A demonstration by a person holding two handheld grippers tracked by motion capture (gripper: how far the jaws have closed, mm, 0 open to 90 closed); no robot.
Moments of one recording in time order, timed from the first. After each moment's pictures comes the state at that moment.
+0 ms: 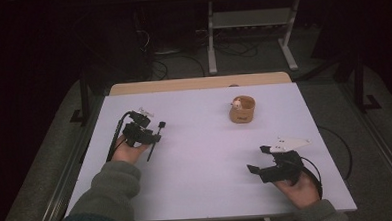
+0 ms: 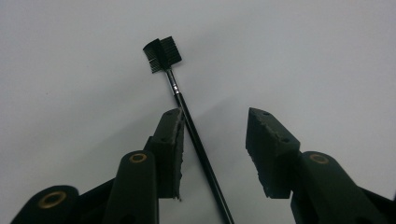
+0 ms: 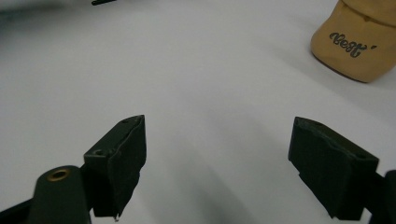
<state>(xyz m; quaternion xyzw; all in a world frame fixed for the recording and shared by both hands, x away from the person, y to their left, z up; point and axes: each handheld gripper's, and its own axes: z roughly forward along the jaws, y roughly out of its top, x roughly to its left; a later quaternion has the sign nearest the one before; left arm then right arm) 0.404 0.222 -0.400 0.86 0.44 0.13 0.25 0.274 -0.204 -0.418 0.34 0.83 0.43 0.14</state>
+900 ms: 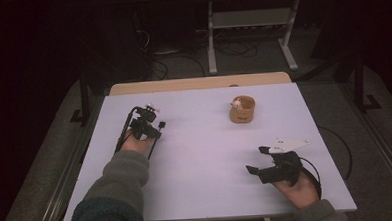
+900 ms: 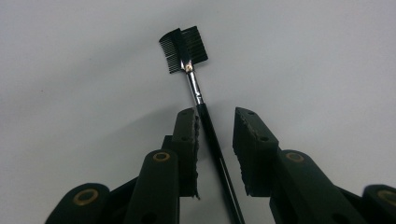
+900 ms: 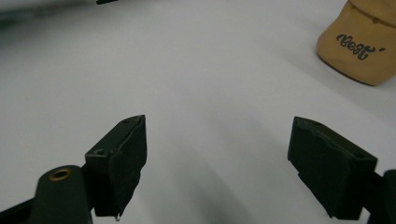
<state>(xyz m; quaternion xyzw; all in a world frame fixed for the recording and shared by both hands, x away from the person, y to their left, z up) 0.433 0.209 -0.413 0.86 0.47 0.11 0.18 0.274 -0.202 -0.419 0.33 0.83 0.43 0.14</state>
